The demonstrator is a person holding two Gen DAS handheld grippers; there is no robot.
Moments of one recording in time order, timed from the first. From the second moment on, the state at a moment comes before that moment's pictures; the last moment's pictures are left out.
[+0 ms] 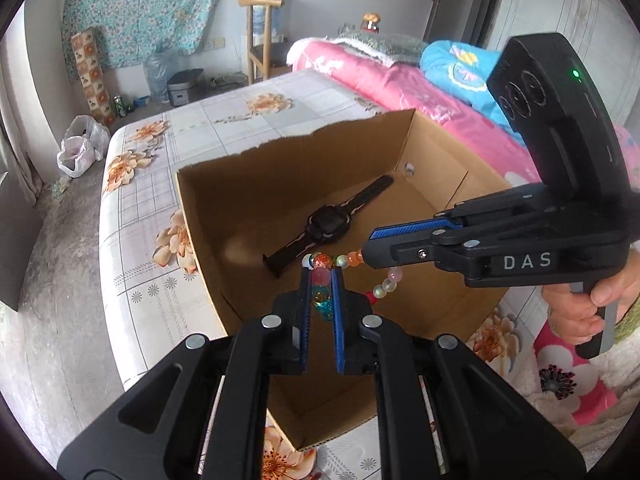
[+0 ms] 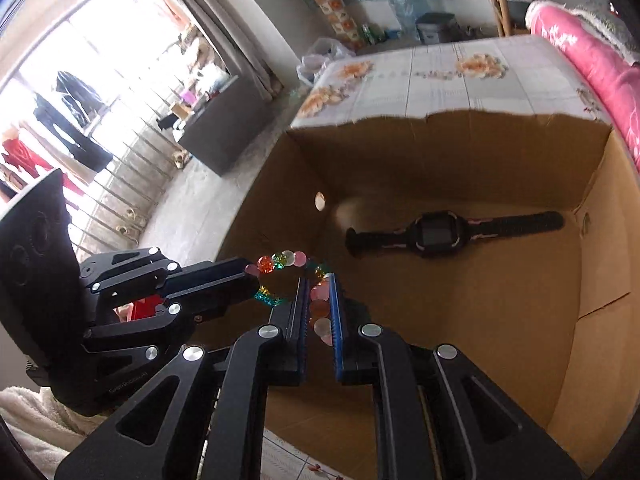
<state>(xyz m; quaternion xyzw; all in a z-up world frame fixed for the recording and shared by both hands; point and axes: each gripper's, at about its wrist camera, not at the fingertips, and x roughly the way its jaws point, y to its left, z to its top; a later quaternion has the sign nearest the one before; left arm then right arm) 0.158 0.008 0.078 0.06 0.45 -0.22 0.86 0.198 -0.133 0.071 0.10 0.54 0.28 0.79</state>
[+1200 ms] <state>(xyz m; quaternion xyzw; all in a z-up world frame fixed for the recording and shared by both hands) 0.041 0.055 0.108 0.02 0.32 -0.19 0.93 0.075 -0.203 0.132 0.11 0.40 0.23 0.88</state>
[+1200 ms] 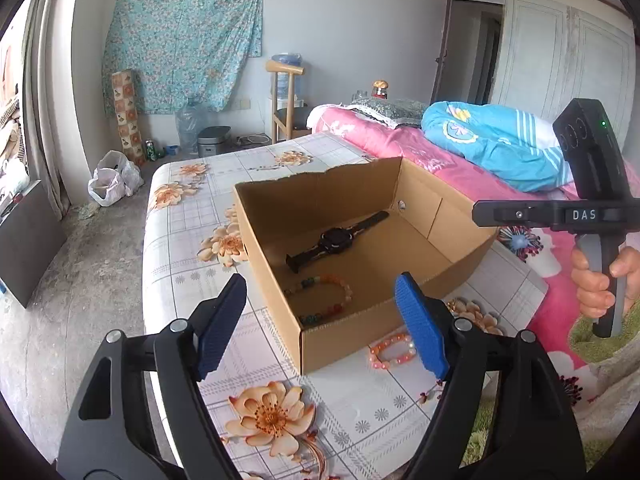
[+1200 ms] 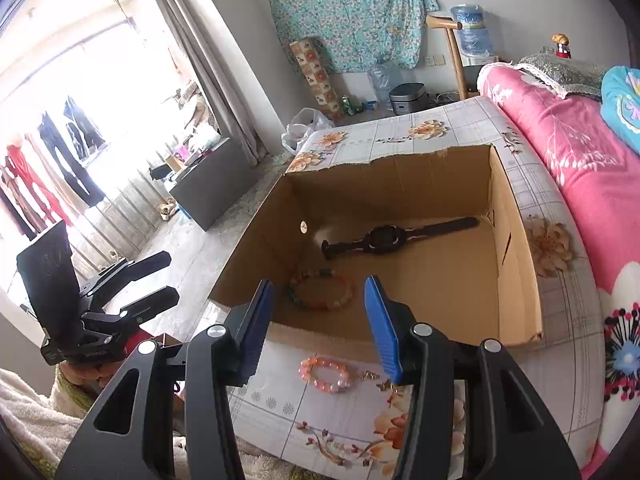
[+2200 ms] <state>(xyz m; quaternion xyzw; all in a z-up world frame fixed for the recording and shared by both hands) 0.028 0.002 -0.022 0.10 0.48 -0.16 0.86 0.020 -0.197 0.031 0.08 0.51 0.08 0.85</state>
